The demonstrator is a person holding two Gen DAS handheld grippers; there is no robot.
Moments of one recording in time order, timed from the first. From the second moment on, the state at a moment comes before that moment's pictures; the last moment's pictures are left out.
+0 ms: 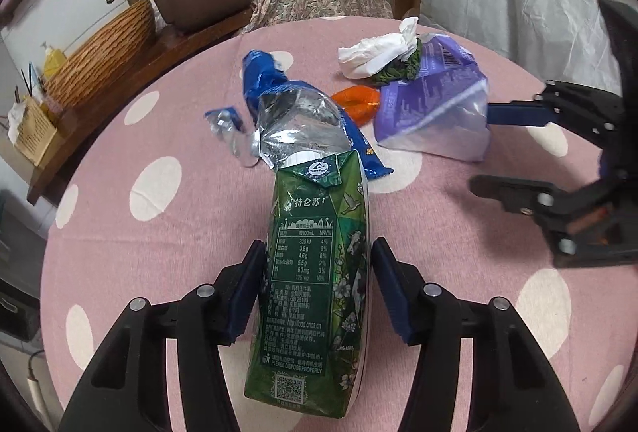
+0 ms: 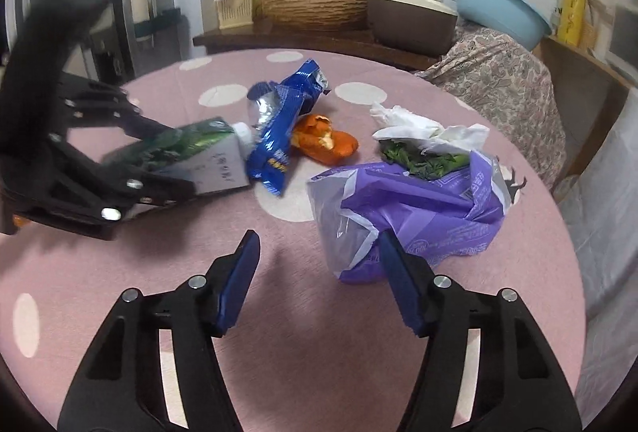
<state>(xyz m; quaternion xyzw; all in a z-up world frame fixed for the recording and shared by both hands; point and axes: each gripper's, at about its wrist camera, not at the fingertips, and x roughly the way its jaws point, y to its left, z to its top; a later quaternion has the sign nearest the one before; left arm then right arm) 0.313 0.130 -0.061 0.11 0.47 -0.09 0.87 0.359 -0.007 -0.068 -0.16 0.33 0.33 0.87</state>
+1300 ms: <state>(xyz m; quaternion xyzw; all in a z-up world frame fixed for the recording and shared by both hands) 0.196 0.093 -0.005 -0.03 0.33 -0.13 0.93 0.233 -0.175 0.008 0.10 0.29 0.50 0.81</state>
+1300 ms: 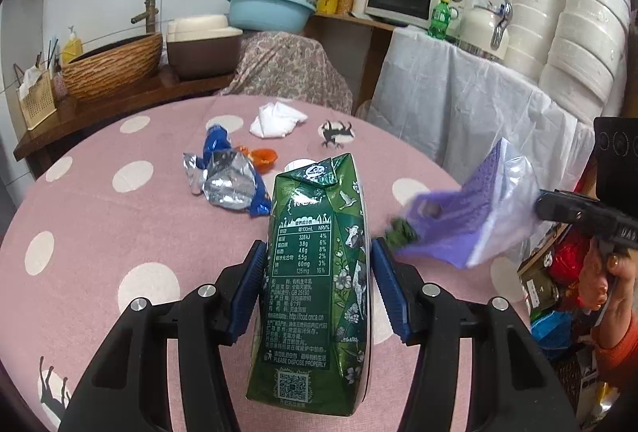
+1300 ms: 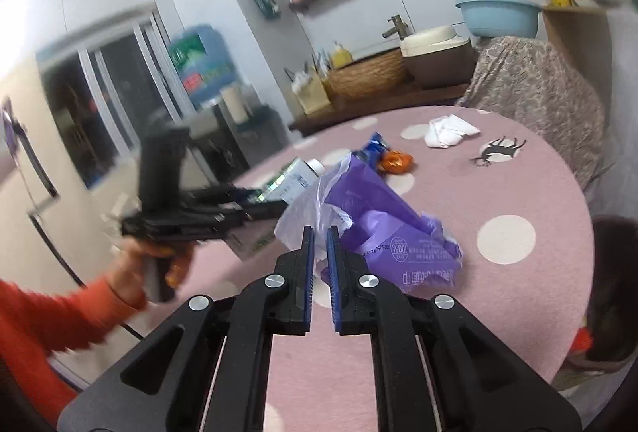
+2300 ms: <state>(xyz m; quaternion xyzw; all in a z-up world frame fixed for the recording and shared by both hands) 0.265 -0.052 0.005 0.01 0.33 -0.25 0.91 0.316 -0.330 -0.006 0.05 0.28 0.21 0.94</state>
